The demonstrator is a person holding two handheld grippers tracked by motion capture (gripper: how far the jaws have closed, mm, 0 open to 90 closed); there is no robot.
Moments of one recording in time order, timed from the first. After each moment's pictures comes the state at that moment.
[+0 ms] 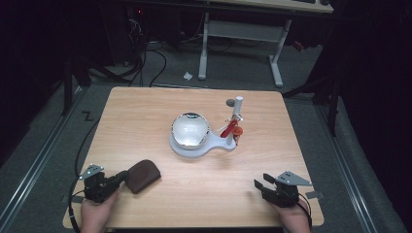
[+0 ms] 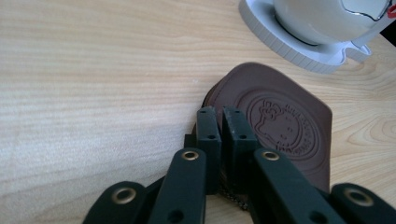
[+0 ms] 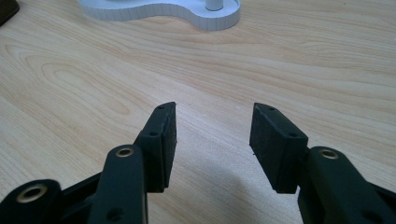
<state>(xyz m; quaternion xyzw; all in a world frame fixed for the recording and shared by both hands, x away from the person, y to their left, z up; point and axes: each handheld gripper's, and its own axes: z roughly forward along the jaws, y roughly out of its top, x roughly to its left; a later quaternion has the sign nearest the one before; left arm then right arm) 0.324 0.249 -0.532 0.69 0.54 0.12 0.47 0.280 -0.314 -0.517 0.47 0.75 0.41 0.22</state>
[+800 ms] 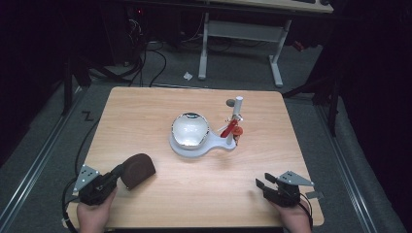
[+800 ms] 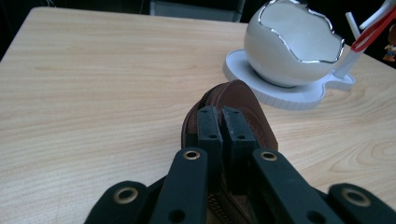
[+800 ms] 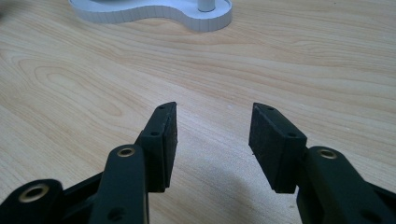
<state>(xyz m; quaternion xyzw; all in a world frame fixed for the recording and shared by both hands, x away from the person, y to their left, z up) 0.300 0.242 -0.499 0.67 0.48 0.23 0.52 0.281 -0.317 -0.517 0.48 0.75 0.41 0.22</state>
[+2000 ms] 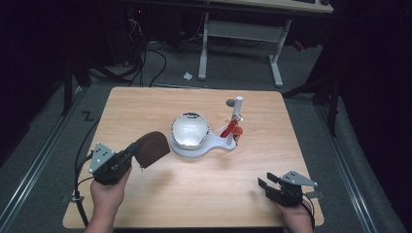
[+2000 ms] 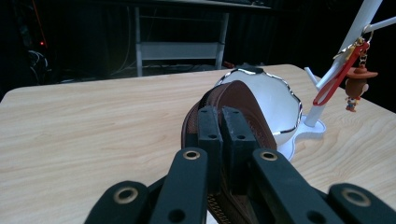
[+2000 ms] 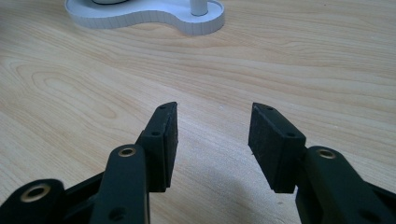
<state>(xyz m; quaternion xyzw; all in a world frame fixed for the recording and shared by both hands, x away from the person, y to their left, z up) 0.331 0.190 -0.436 0.67 0.43 0.27 0.54 0.280 -0.324 -0.516 0.49 0.74 0.41 0.22</state>
